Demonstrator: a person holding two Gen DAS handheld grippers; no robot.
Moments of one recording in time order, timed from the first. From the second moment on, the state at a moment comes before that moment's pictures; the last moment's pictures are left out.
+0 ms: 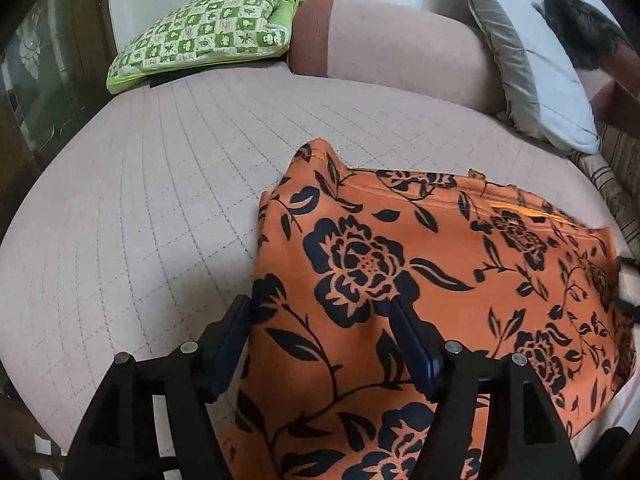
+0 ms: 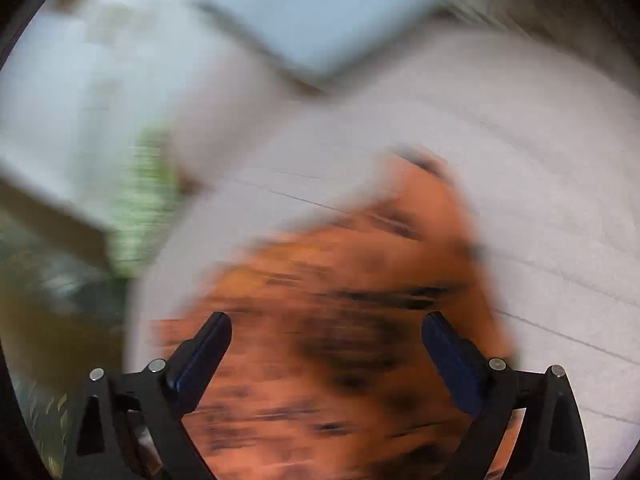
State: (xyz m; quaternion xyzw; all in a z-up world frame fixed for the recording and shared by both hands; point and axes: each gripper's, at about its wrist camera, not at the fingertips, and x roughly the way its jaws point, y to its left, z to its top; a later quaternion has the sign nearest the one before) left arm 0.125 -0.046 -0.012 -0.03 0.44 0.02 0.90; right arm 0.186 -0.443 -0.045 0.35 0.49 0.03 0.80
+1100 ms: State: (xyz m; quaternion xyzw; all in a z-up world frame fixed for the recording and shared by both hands) left arm 0.125 -0.048 -0.007 -0.04 0.41 0.02 0.91; right arm -0.010 -0.453 -0.010 0.39 0.44 0.00 0.81
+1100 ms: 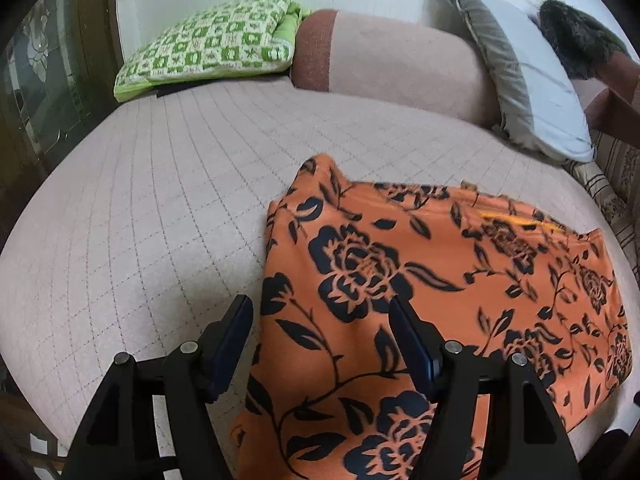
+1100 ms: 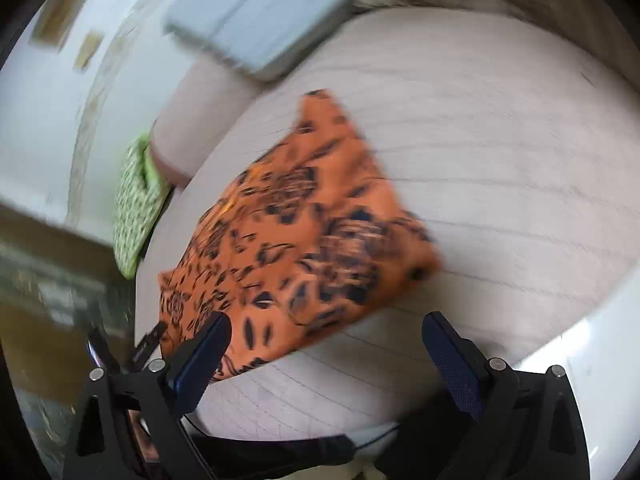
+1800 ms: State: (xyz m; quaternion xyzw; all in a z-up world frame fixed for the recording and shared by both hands) left arm 0.108 -0.166 -0.004 0.04 0.38 -0.10 0.92; right arm 0.020 -0.488 -0.066 0.56 0.39 0.03 0.73
